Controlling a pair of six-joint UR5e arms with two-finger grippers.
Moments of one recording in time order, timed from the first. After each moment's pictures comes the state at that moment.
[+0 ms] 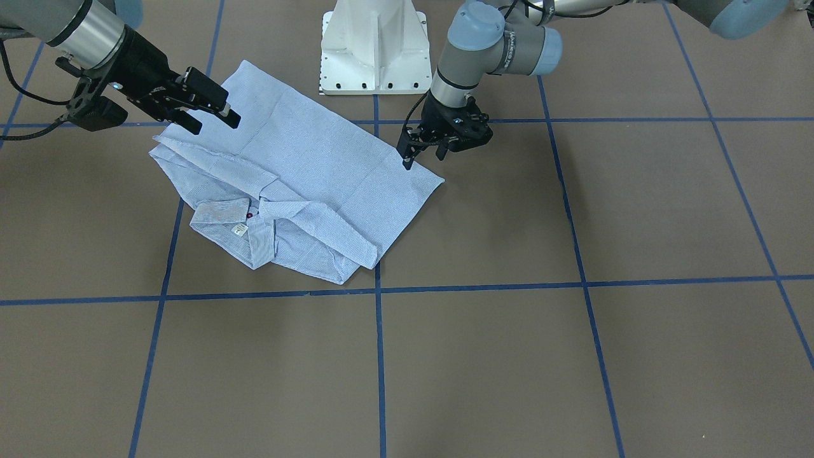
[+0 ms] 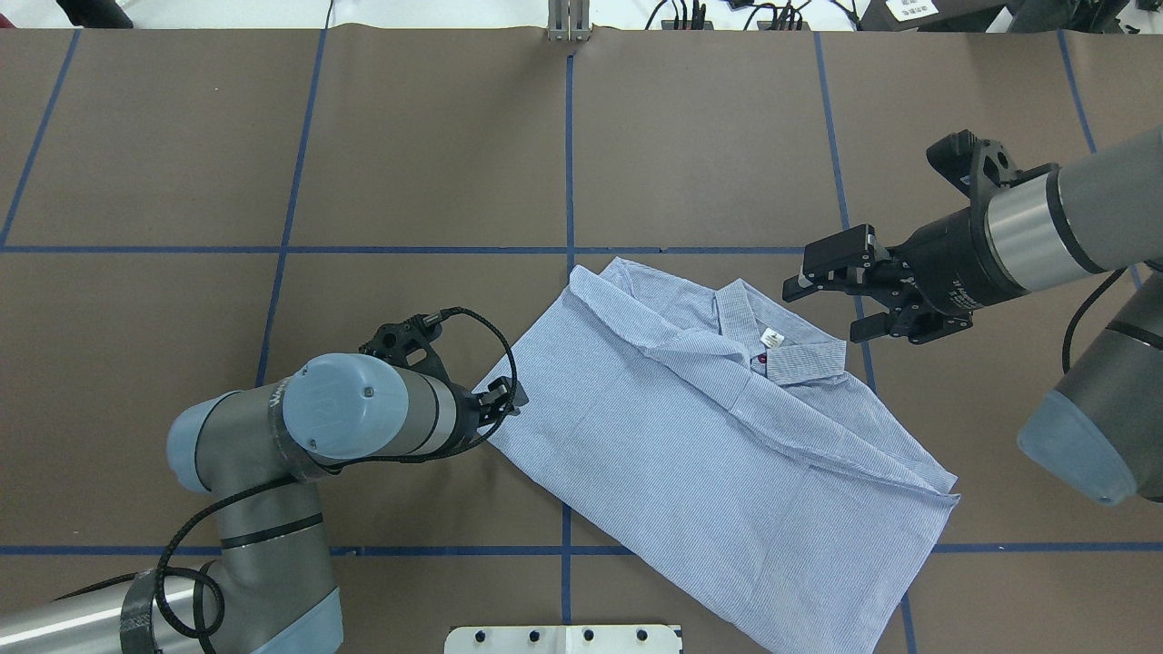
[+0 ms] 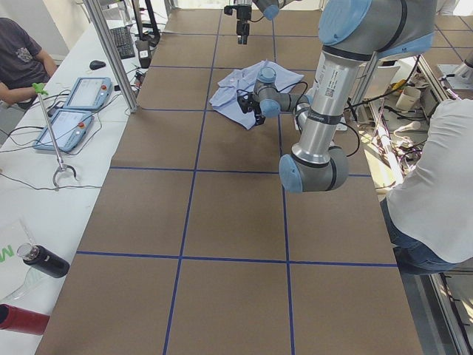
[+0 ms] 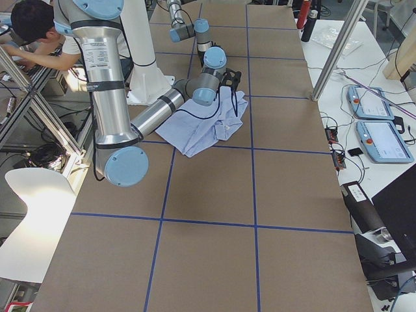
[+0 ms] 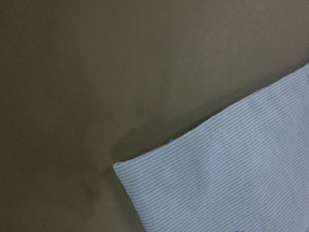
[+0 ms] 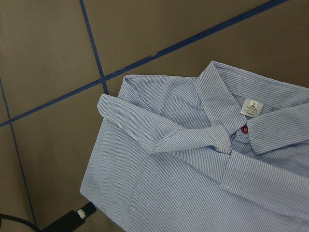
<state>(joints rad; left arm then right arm) -0.36 -2.04 -1.77 -1.91 -1.70 -1.83 0.84 -1.42 2.06 -1.03 2.31 1.56</state>
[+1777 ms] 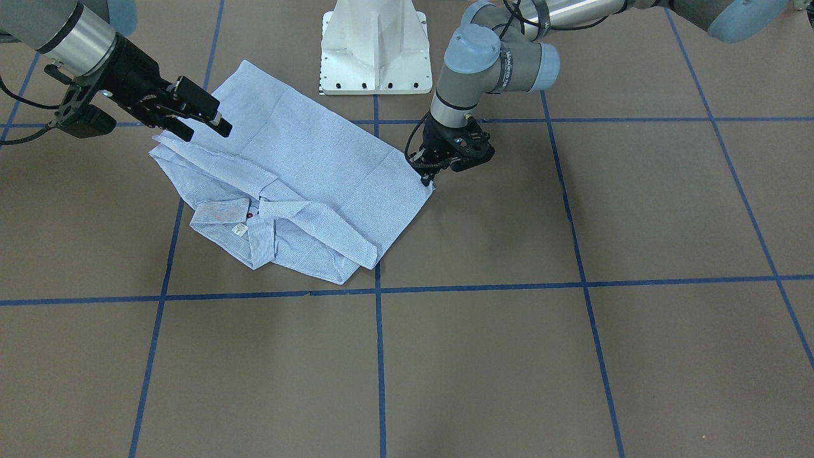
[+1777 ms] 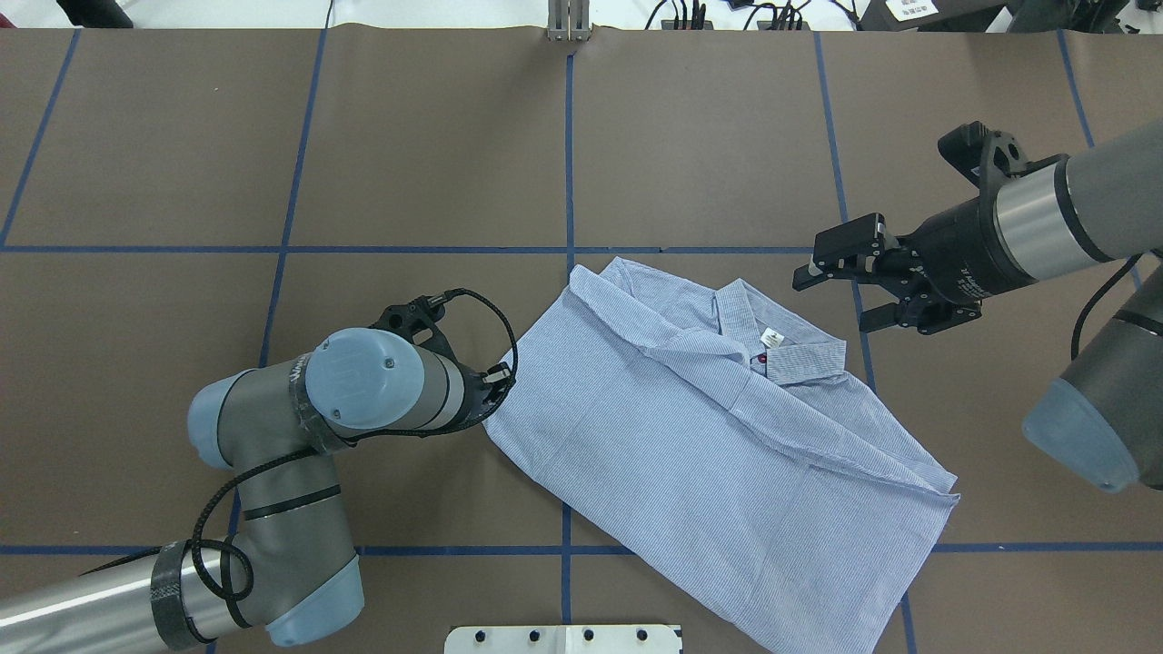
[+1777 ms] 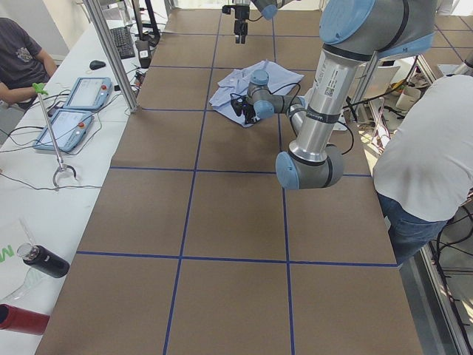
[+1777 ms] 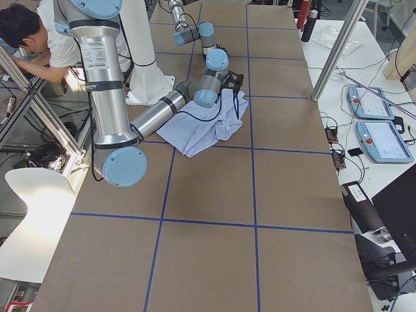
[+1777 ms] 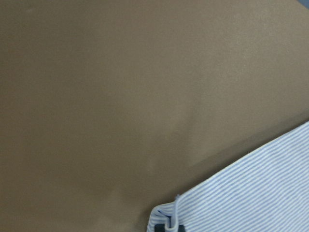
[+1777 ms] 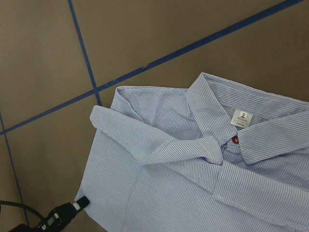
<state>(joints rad) -0.39 -2.08 -1.70 -1.90 -1.71 -1.83 0.86 -1.42 2.04 -1.03 2.32 1.55</state>
